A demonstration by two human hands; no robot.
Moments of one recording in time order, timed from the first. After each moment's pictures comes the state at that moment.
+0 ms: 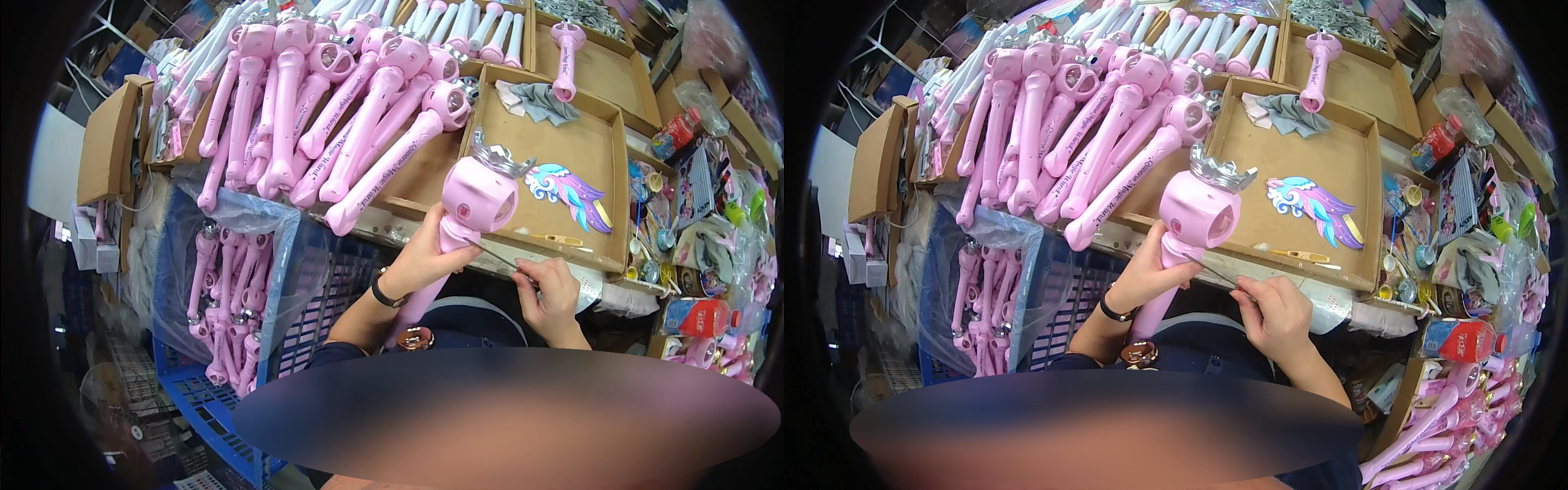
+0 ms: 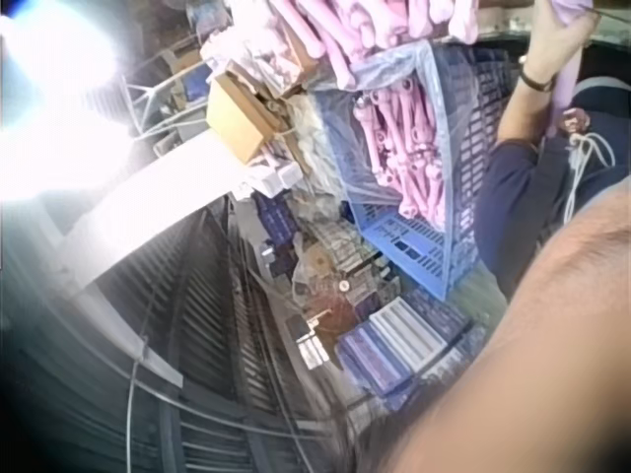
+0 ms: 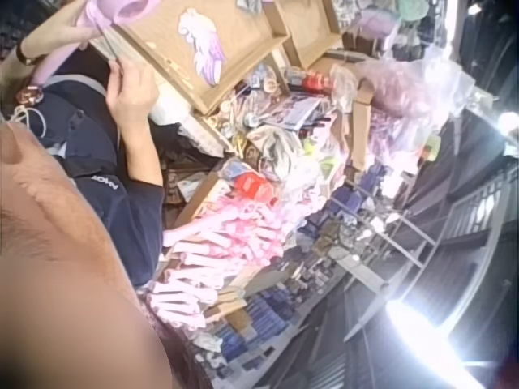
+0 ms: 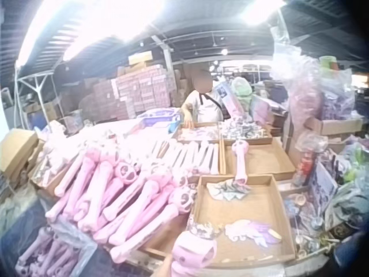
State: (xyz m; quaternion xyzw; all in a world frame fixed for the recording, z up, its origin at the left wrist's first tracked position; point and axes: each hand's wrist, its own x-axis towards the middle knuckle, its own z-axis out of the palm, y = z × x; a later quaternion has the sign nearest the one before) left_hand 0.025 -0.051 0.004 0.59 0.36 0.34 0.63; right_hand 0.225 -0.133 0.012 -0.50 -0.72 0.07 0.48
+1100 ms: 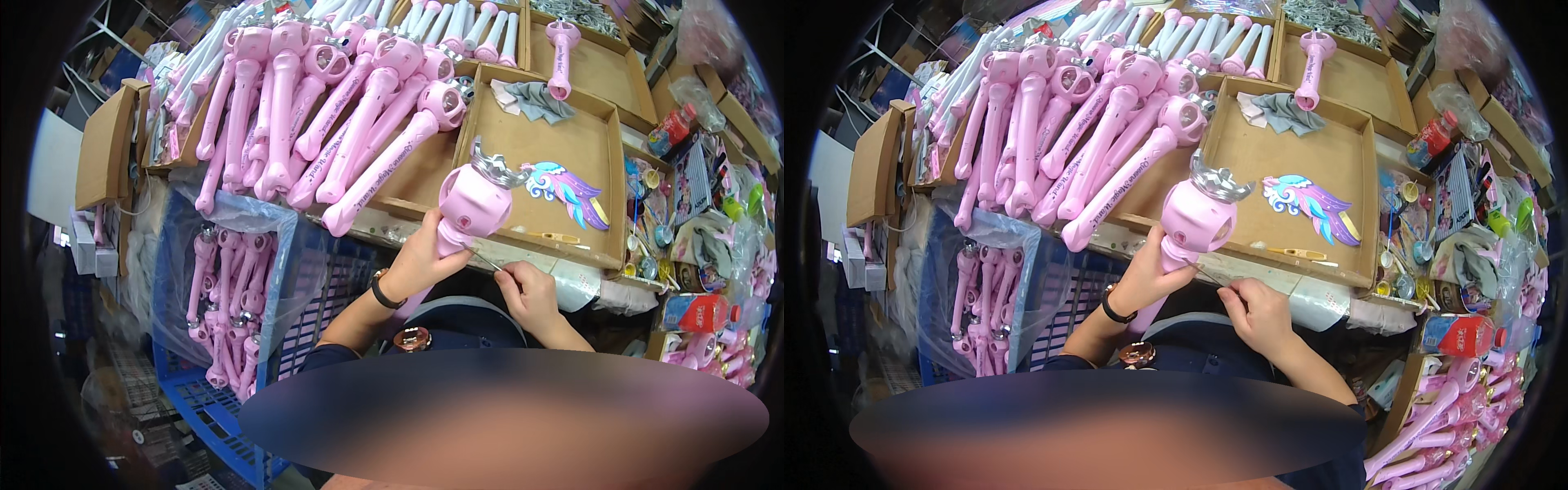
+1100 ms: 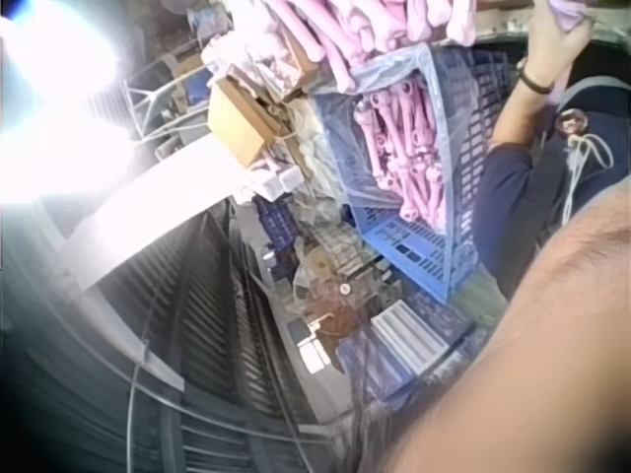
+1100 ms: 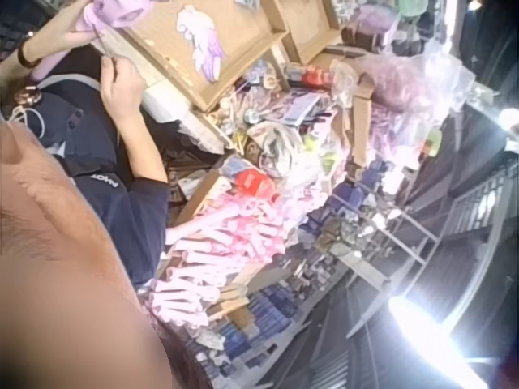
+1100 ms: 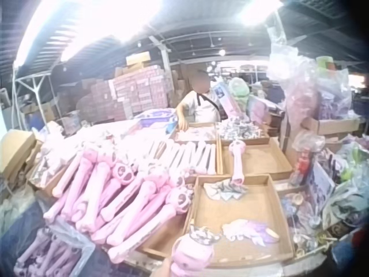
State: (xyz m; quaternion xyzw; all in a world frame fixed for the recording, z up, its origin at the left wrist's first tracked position) left_hand 0.023 -0.054 -0.010 0.73 0.43 0.32 0.42; right_hand 0.220 -0.137 -0.015 -0.56 -0.62 0.36 0.41
